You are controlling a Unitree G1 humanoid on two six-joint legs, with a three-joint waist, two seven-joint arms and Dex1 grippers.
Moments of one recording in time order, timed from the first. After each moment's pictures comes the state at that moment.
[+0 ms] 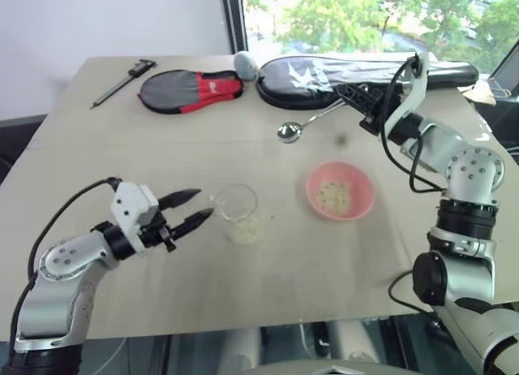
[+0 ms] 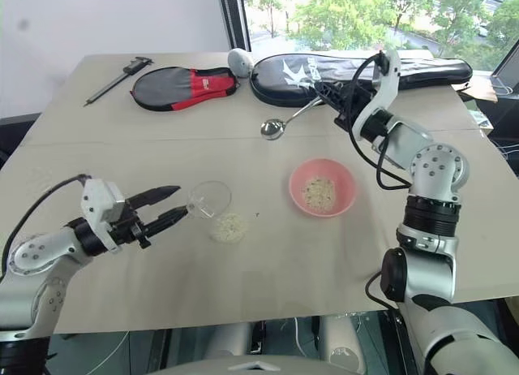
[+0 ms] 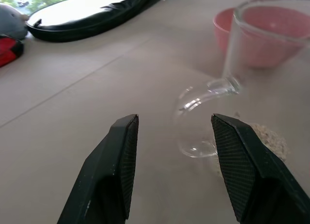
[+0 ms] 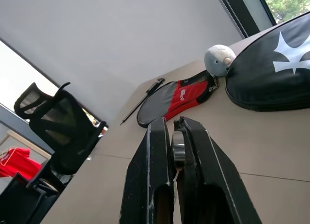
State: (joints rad) left arm 0.11 0.72 0.31 -0.28 -0.49 0.20 -0.97; right arm -0.84 -0.25 -0.36 0.06 0.95 1.02 0.23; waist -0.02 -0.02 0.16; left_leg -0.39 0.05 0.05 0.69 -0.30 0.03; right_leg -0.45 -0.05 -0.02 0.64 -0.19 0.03
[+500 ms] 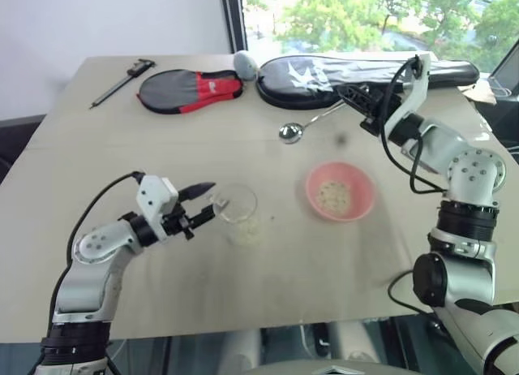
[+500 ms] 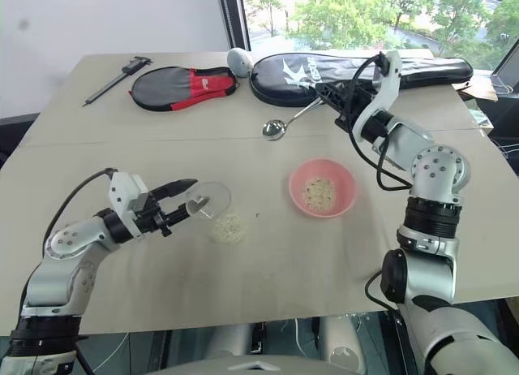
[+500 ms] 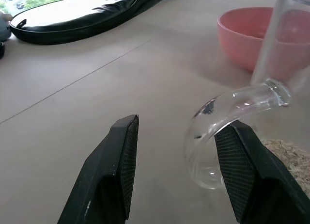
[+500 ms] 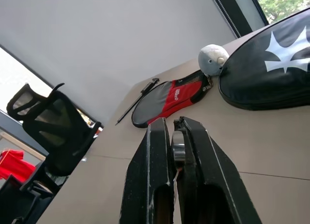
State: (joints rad) left arm -0.04 0.63 0.19 -0.14 -0.43 0.14 -0.95; right arm -0.83 -0.24 -0.36 0.04 0.95 1.02 0.21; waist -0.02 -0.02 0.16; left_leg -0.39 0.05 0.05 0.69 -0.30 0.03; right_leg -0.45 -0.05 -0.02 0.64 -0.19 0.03
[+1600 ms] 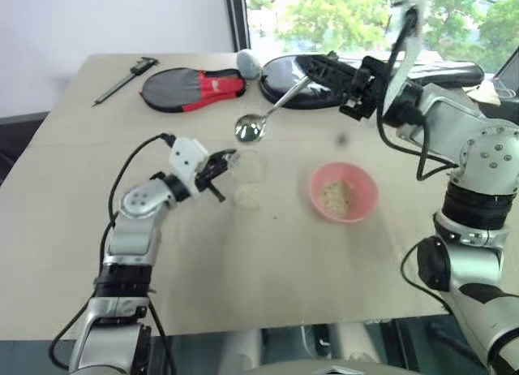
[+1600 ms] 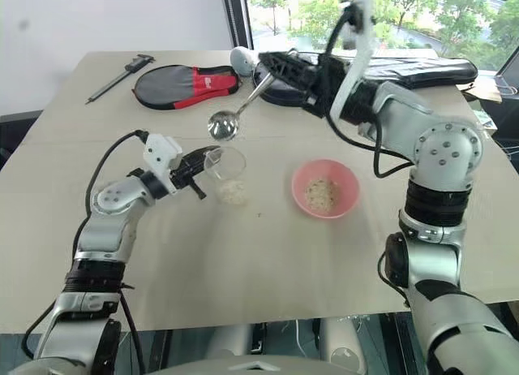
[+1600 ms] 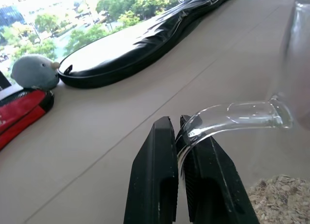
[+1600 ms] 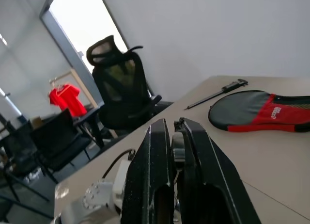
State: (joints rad) left arm -0.43 0.53 0.07 0.20 -0.22 -0.04 -0.80; right arm -0.95 -0.34 -0.14 -0.20 1.09 1.10 0.30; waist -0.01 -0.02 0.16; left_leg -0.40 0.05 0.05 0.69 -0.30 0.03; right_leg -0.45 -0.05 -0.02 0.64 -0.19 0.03
